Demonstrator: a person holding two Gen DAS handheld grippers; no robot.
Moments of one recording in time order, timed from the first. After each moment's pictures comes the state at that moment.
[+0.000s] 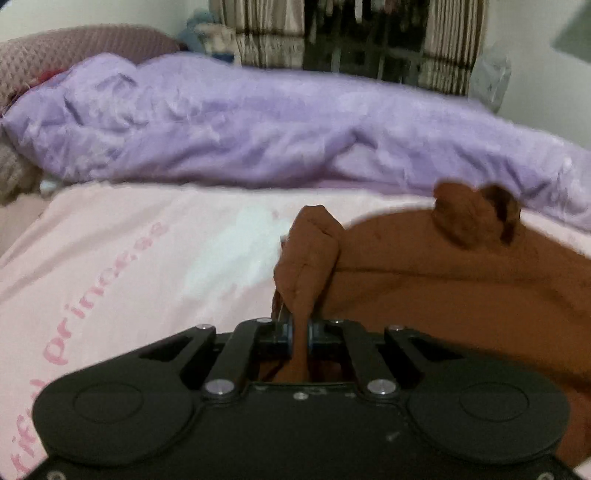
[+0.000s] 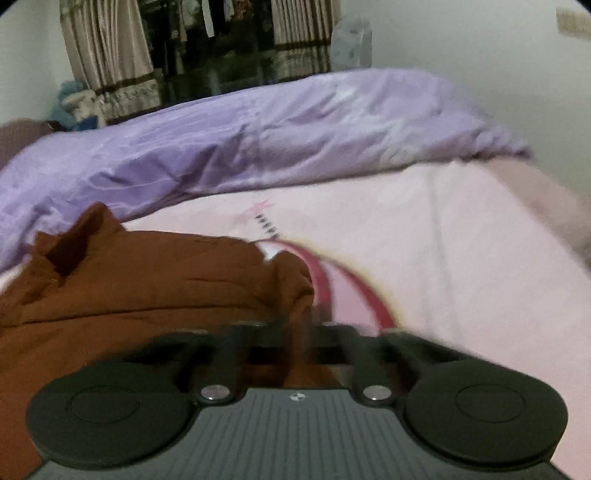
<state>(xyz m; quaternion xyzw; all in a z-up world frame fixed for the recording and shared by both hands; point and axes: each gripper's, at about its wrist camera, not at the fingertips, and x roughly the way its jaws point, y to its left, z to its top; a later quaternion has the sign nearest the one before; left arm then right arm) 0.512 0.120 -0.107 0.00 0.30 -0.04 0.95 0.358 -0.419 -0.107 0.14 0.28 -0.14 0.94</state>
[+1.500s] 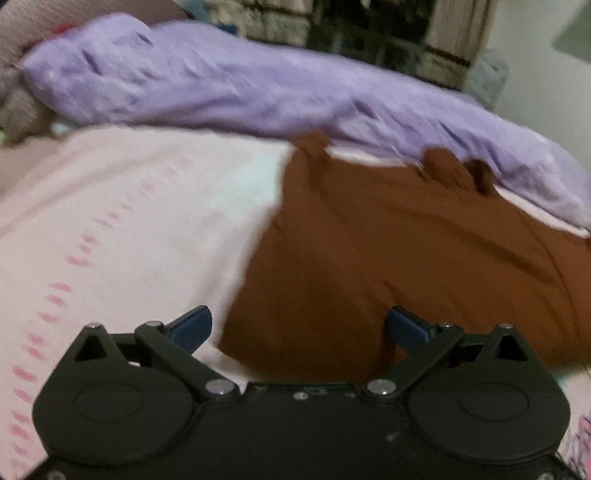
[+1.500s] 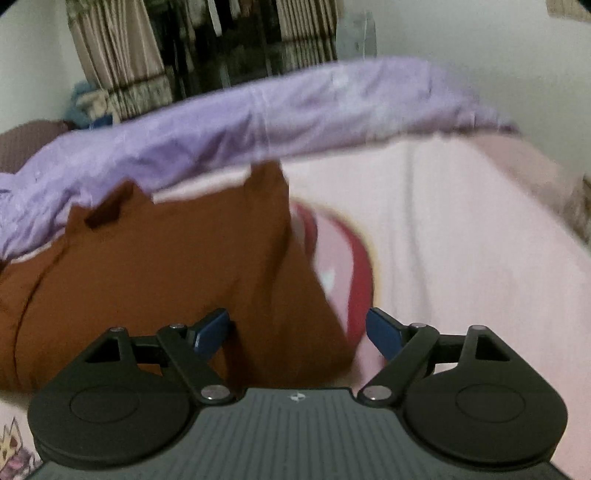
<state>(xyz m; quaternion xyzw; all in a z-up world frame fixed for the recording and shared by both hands) 0.450 0.148 -0.131 -0.06 0.37 -0.08 0.92 0.285 -0.411 -0.120 0.15 0.31 -0.11 0.93</state>
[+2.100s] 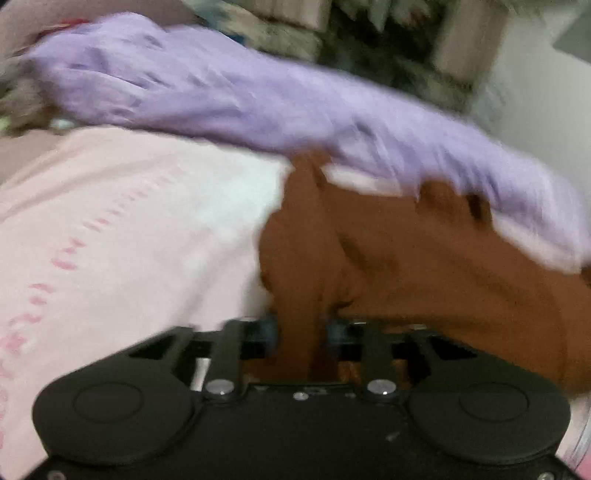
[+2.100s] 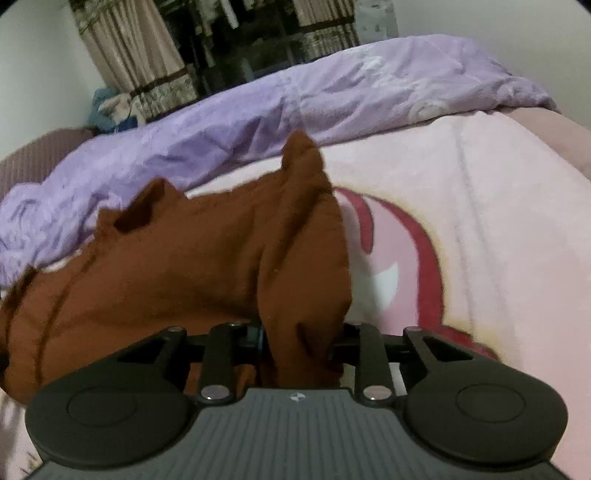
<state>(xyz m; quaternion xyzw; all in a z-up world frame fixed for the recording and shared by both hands) 0.443 0.153 -0.108 -0.11 0.32 -0.05 0.94 0.304 -0.403 -0.117 0.20 0.29 -0.06 0.93</state>
